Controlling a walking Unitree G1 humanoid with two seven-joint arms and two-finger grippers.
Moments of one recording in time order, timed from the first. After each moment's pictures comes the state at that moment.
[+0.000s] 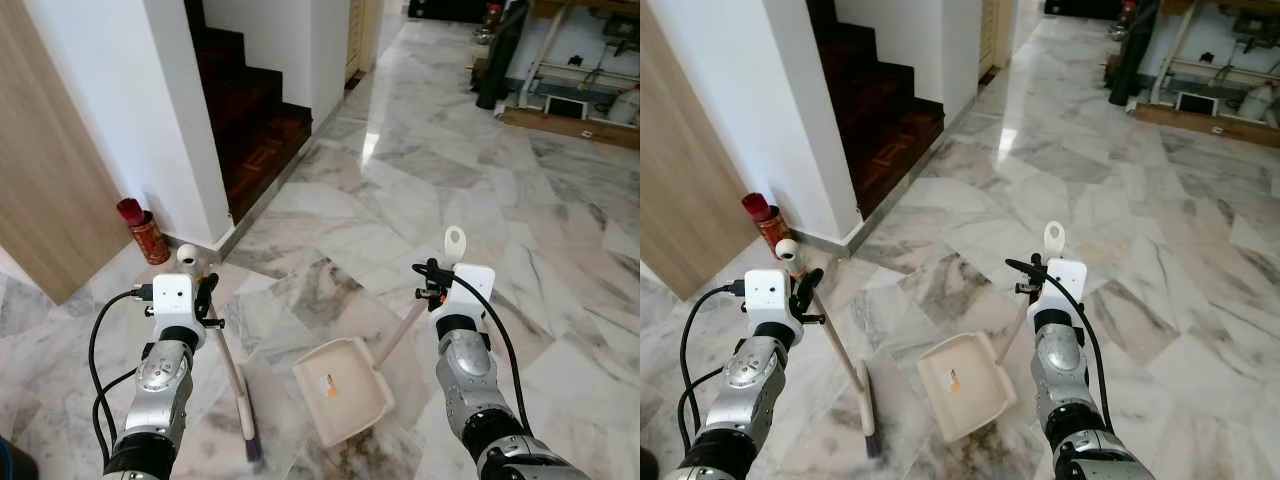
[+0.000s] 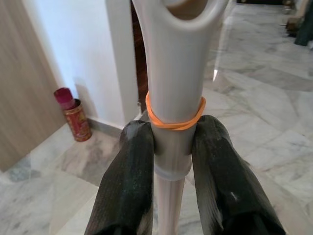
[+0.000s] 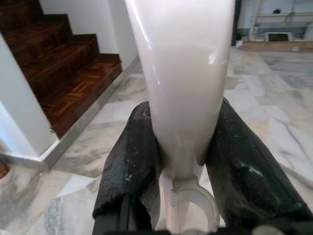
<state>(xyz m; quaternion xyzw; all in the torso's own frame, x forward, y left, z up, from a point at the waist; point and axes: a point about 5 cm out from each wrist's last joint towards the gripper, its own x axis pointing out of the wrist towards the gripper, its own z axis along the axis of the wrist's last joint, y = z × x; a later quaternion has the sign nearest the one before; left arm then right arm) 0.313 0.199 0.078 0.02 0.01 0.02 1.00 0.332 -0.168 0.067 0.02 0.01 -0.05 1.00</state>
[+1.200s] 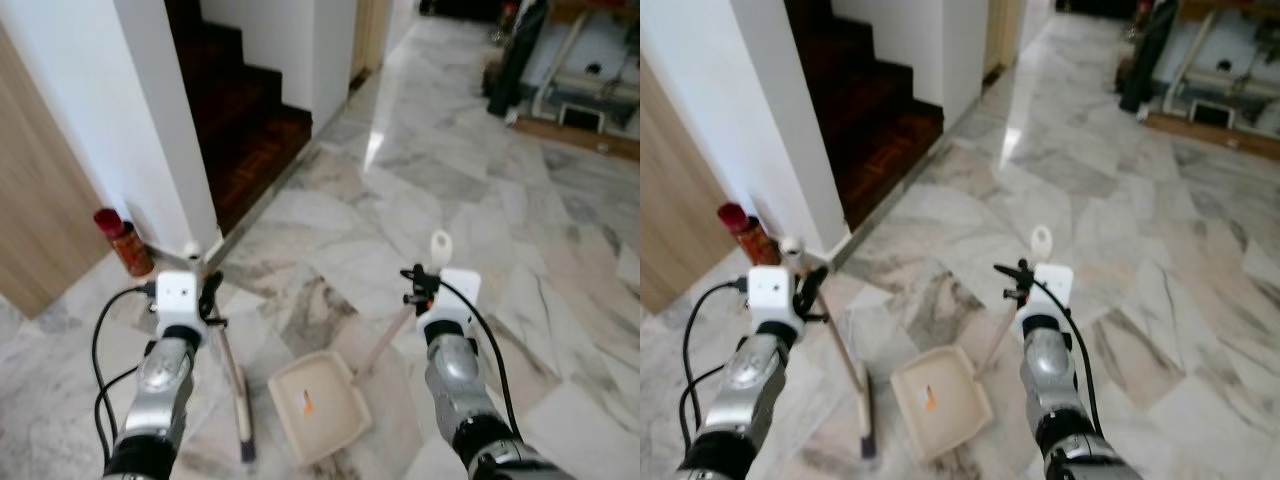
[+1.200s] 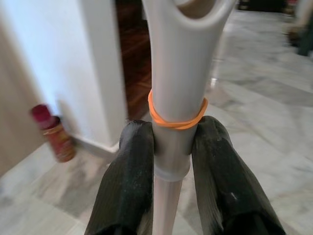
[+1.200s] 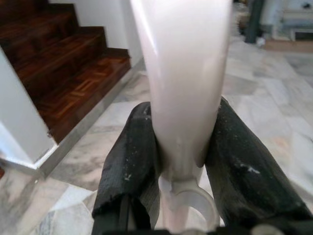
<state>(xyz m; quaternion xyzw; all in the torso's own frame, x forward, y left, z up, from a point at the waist) 0.313 0.196 0.088 0.03 -0.01 0.00 1.00 0.329 -0.156 0.061 0.03 0.02 -0.04 1.00</state>
